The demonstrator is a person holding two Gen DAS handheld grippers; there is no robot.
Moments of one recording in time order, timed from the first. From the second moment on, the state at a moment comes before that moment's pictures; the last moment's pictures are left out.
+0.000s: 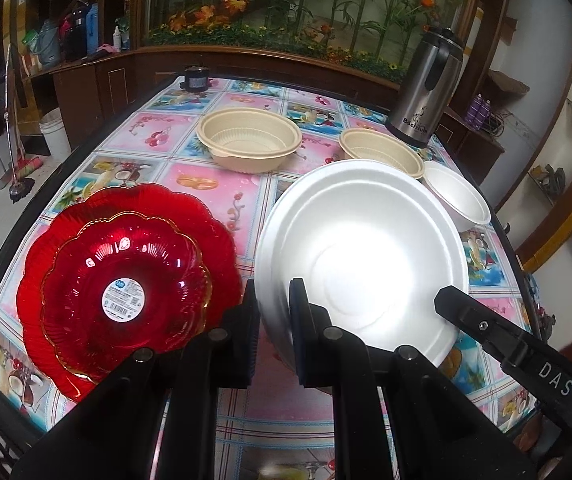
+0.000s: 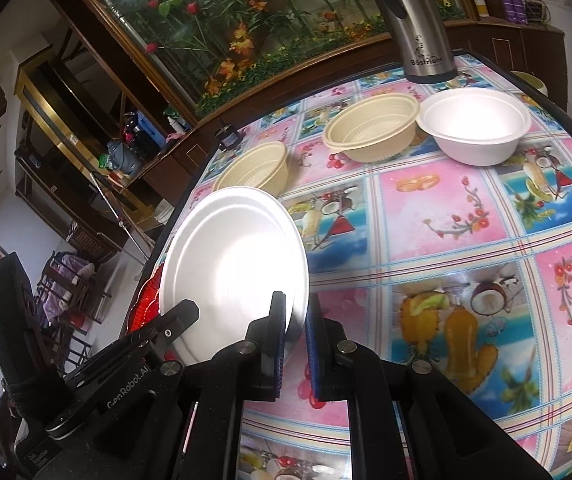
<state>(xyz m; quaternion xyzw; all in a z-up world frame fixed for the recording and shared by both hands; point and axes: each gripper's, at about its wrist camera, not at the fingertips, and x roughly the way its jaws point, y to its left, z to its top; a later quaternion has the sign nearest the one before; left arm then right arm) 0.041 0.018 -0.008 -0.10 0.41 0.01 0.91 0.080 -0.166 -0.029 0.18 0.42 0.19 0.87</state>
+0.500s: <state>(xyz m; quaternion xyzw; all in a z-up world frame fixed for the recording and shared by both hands) 0.025 0.077 0.008 -0.13 0.37 0.06 0.92 0.084 -0.108 -0.010 0.15 0.40 0.24 0.87</state>
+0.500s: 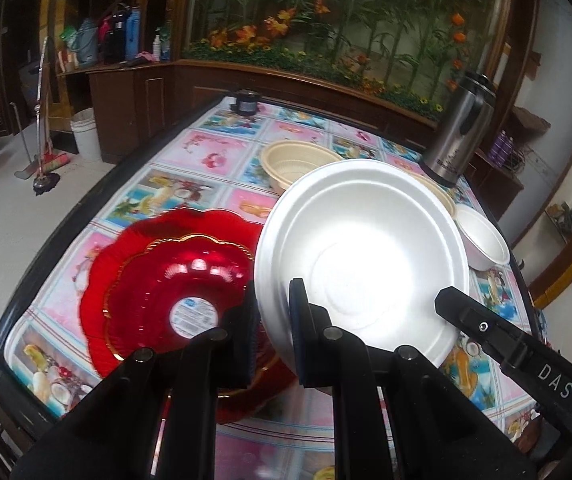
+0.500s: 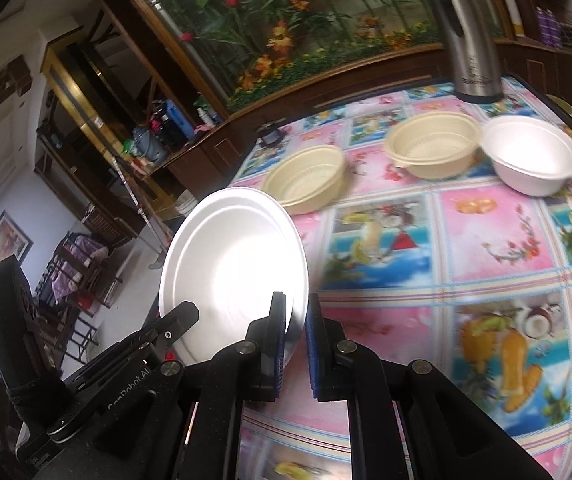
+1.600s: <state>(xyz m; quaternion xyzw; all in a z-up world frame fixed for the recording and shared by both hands) 0.015 0.152 -0.041 -0.16 0.41 0.15 0.88 0.100 -0.004 -0.052 0.08 0.46 0.30 0.83</state>
